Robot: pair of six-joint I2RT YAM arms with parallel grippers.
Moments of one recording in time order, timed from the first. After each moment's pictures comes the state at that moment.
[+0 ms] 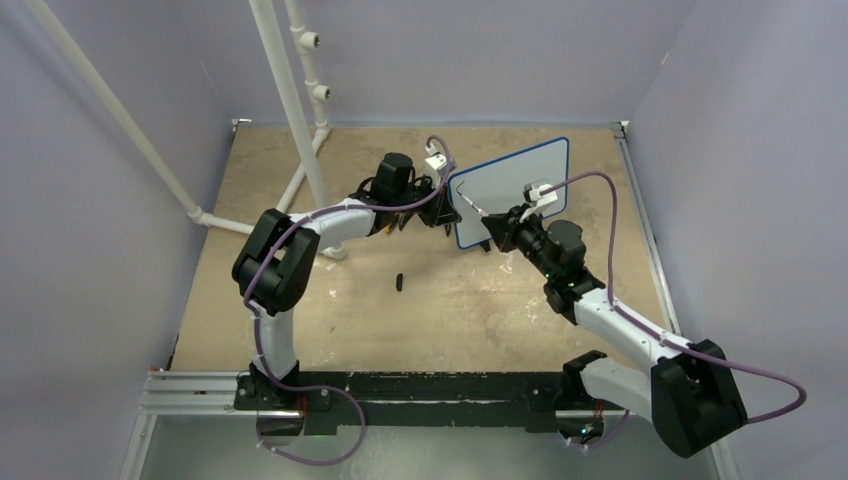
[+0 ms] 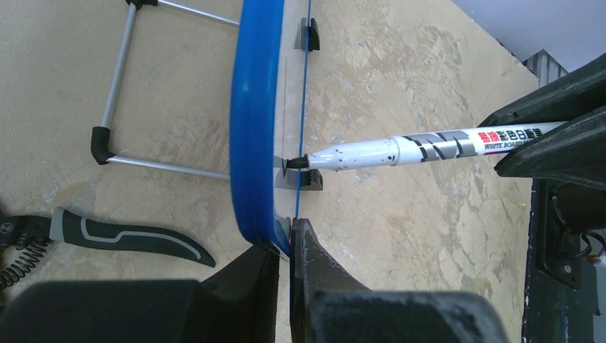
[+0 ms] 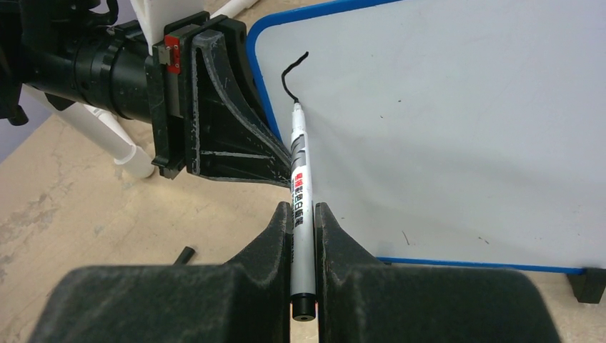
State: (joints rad) left arm -0.56 1.94 1.27 0.20 0.67 -0.12; right arm 0.41 1.08 0.47 0.53 -0.15 0.27
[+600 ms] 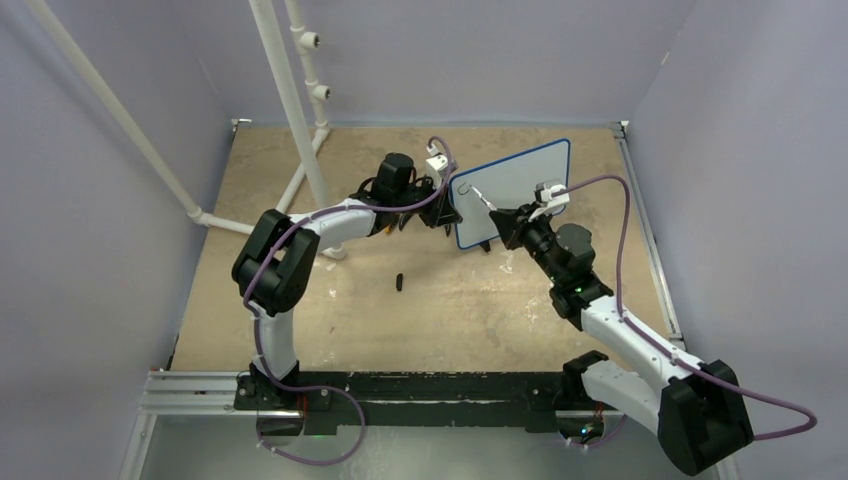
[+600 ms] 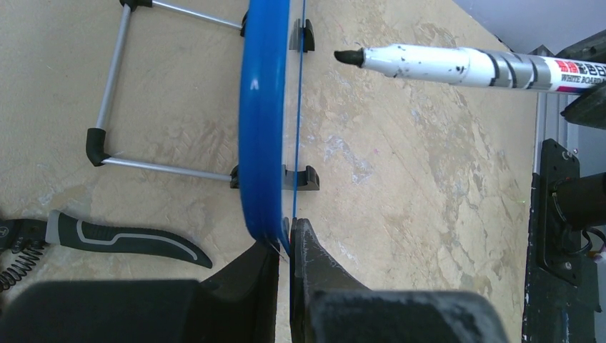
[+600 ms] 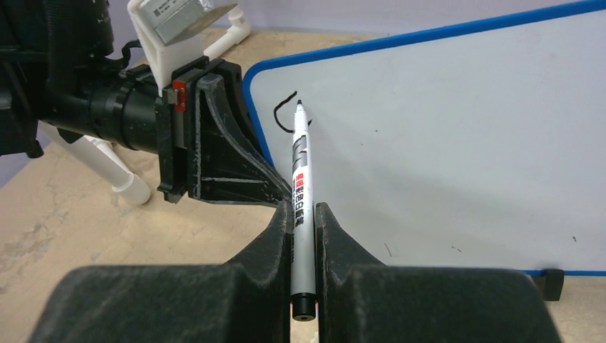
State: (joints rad) left arm -0.56 1.94 1.27 0.20 0.67 -0.11; right arm 0.41 0.99 0.47 0.49 -0.08 0.27
